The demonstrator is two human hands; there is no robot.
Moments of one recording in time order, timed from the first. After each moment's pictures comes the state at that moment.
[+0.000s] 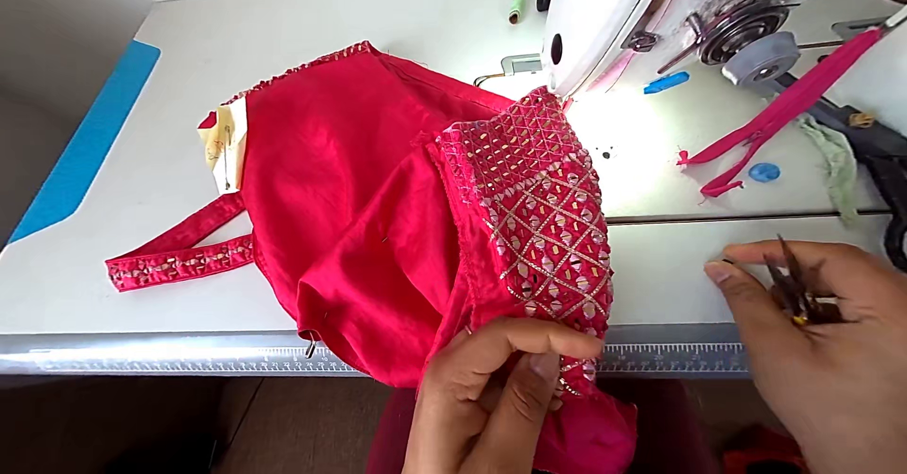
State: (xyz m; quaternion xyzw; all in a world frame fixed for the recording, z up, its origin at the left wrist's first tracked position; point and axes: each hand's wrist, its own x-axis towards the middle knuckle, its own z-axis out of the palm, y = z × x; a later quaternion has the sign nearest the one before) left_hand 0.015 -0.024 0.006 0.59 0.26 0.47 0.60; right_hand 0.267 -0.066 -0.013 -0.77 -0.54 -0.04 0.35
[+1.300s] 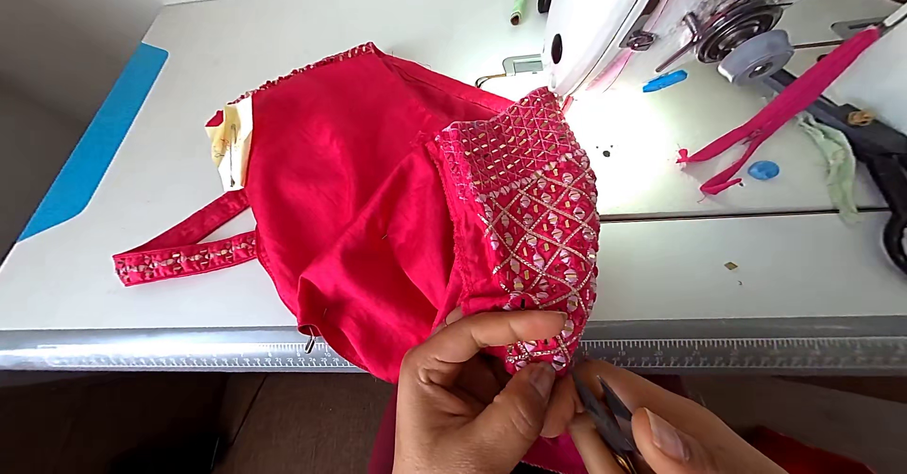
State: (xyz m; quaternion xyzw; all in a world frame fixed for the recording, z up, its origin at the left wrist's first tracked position) left_hand 0.016 -0.028 -0.004 0.46 0.22 0.54 0.67; right_hand 0.183 -0.087 0.025 -0.34 -0.40 0.72 0.47
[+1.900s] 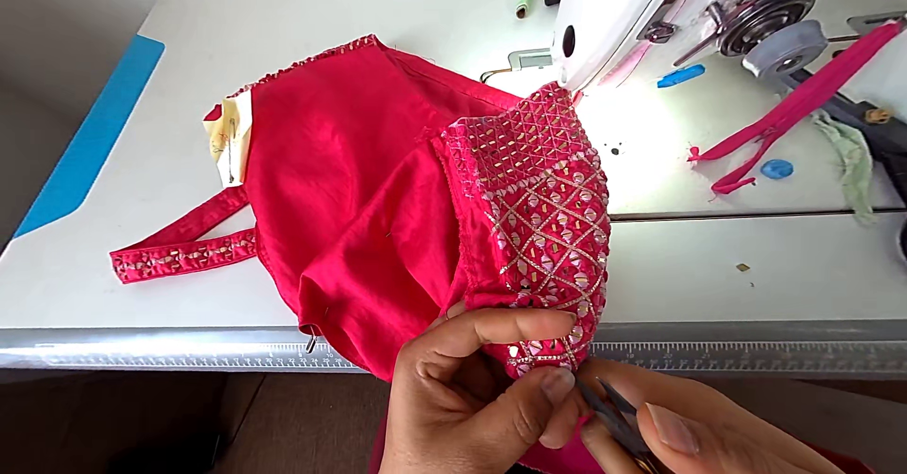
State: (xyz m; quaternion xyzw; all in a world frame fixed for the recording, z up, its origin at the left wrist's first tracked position) left_hand 0.007 -0.019 0.000 0.47 0.19 0.51 0.69; right_hand 0.197 -0.073 0.033 -0.32 -0.38 0.77 0.40
